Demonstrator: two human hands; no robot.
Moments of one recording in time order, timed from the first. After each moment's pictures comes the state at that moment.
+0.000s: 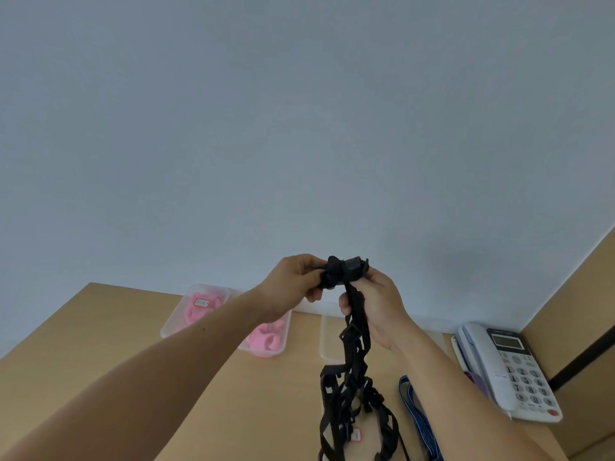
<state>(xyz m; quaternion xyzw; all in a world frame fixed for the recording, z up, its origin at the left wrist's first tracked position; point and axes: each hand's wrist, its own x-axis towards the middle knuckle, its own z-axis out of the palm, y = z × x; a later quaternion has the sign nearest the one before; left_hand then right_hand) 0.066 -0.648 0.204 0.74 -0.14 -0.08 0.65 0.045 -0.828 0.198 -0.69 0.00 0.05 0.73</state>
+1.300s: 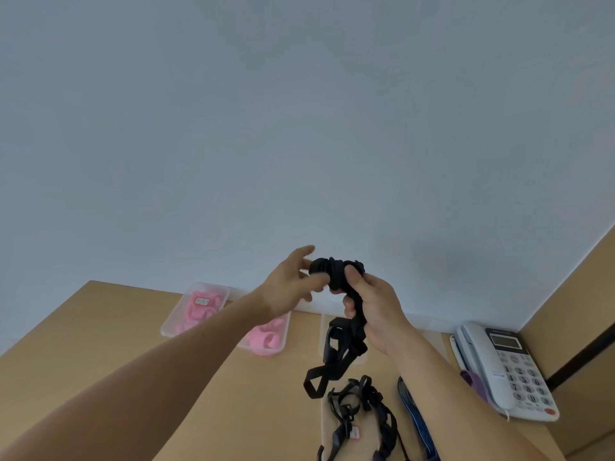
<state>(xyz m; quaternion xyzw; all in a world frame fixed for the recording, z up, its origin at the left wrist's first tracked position) 0.062 -0.642 0.198 0.77 -0.17 -0.06 0.61 0.043 -0.824 0.192 -0.63 0.02 0.06 0.78</state>
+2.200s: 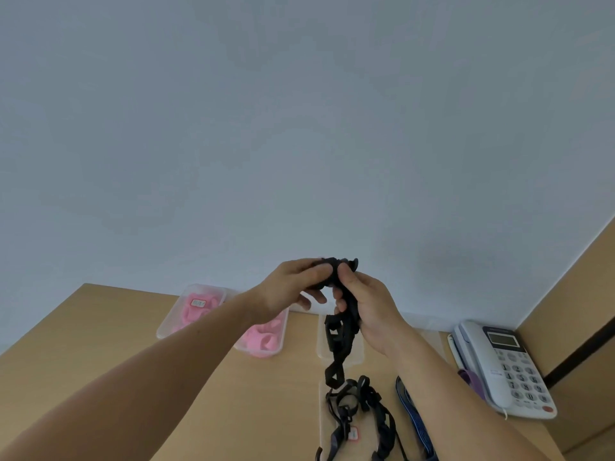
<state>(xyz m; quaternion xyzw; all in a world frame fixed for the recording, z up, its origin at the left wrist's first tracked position) 0.063 -0.644 0.208 0.74 -0.16 -0.16 0.64 0.042 -0.824 0.194 -0.67 -0.02 0.06 0.74</state>
